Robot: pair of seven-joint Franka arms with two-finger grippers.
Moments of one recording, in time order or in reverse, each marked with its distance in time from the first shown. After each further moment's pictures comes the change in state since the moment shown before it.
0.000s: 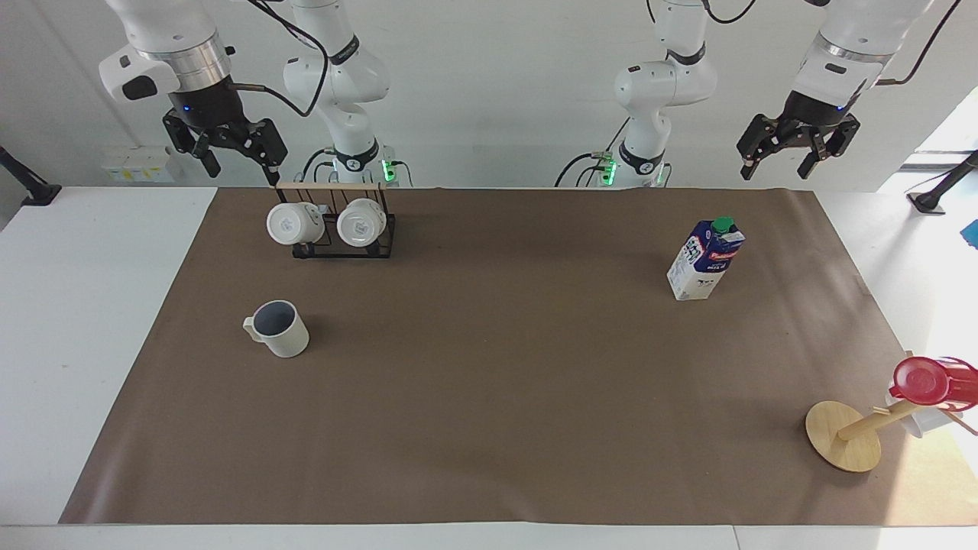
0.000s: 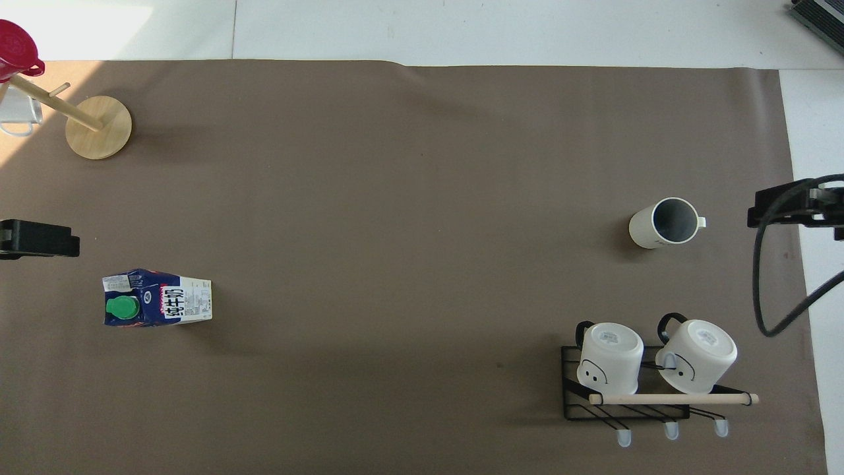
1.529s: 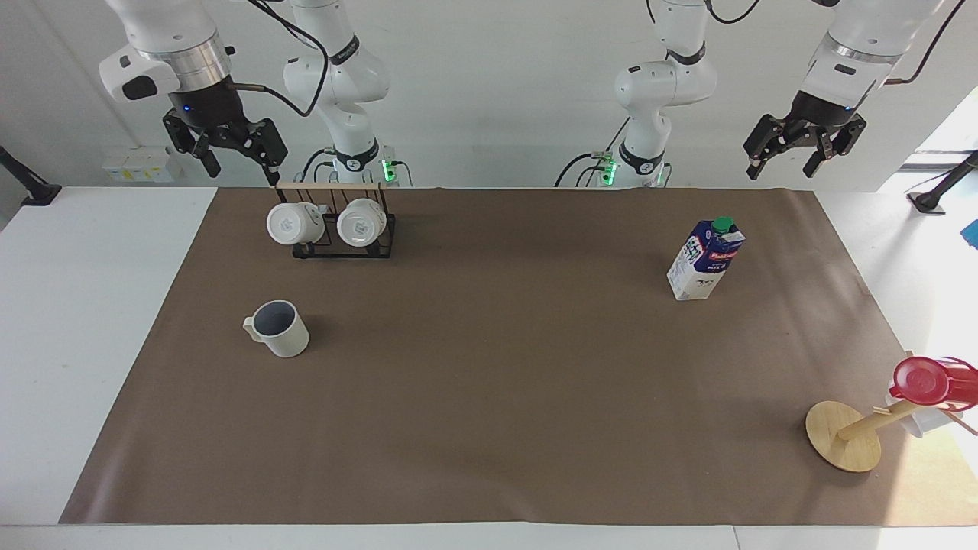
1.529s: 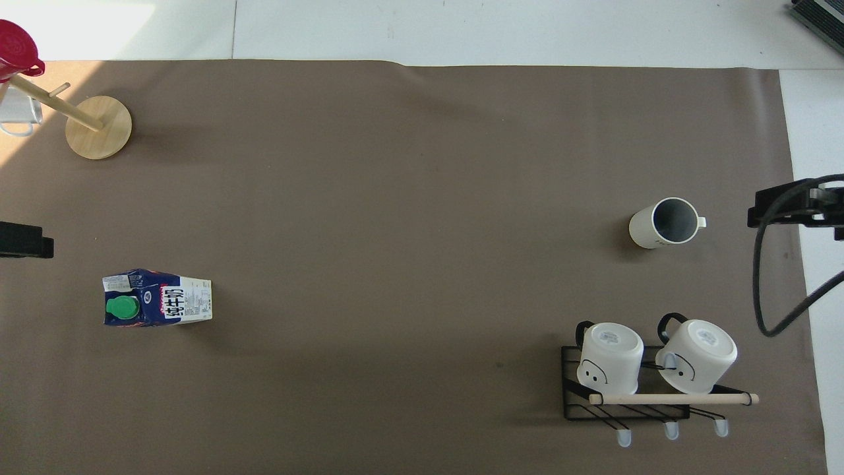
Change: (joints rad) left arm 0.045 0.000 0.011 0.000 0.000 -0.012 0.004; right arm 0.000 0.000 0.000 0.000 0.000 0.000 0.000
